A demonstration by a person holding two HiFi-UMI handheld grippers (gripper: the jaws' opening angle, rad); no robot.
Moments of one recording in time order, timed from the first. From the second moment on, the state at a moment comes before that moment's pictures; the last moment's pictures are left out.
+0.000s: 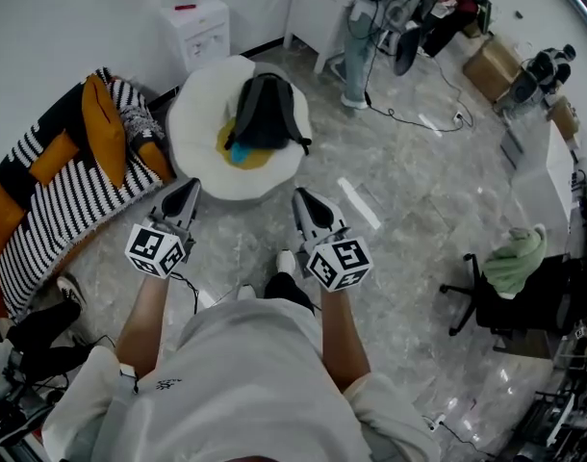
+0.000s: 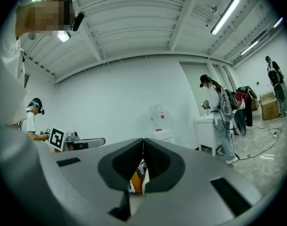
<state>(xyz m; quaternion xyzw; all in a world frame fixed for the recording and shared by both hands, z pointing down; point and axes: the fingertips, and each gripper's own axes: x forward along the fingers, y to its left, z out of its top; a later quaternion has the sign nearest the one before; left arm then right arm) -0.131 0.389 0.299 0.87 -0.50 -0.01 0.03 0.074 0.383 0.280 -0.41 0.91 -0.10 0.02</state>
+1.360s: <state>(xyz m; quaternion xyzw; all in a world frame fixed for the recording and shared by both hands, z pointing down) -0.071 0.210 0.308 0.86 -0.50 0.02 0.04 0.105 0.194 0.307 -0.37 0.92 -0.14 0.00</state>
